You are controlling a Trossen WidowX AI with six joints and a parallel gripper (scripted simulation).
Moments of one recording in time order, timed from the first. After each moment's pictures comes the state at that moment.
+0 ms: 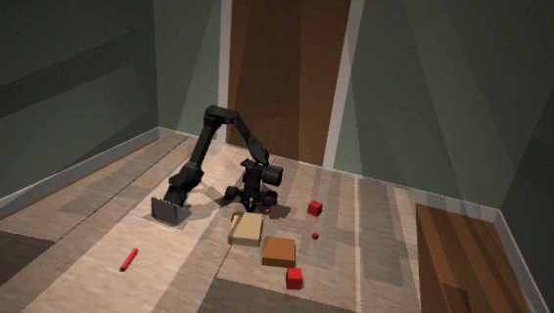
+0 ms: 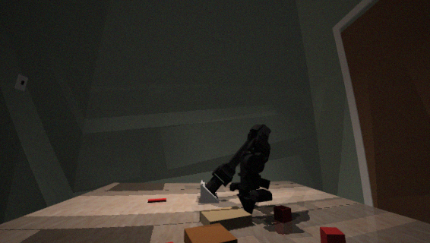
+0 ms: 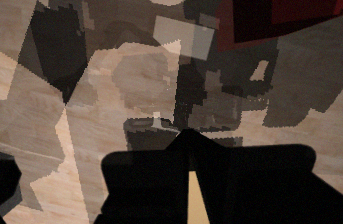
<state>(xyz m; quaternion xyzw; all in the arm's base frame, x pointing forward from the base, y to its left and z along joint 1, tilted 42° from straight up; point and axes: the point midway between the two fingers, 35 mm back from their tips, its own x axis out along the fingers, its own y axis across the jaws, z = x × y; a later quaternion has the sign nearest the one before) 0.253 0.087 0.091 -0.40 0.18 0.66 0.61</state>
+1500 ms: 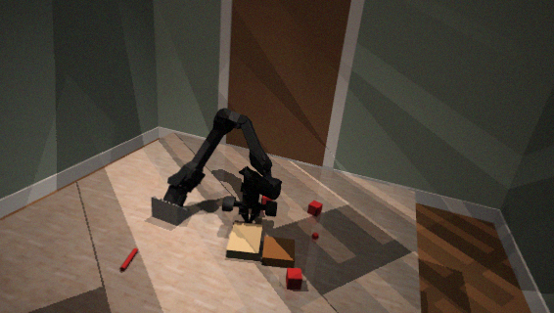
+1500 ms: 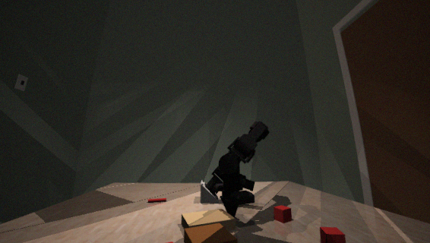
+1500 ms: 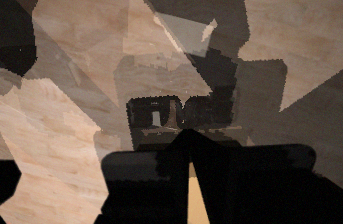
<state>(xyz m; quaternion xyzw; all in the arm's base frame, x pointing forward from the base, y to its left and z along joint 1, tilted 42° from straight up) 0.279 0.036 0.049 -0.40 0.18 0.66 0.61</state>
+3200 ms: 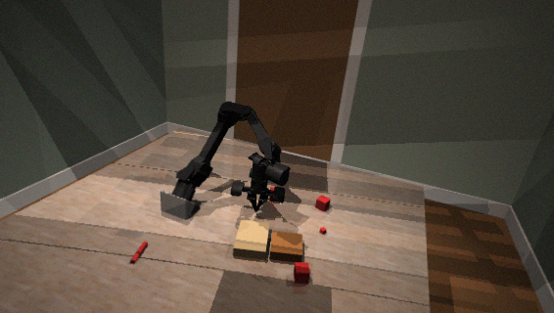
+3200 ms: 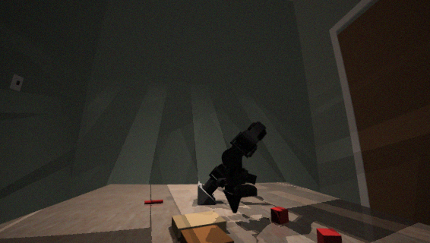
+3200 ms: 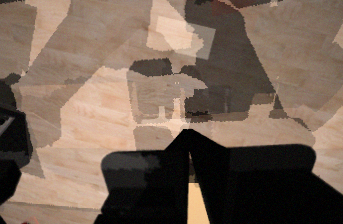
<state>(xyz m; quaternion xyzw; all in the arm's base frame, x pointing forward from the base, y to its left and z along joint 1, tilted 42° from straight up) 0.267 0.038 0.081 -0.39 0.18 0.67 0.61</state>
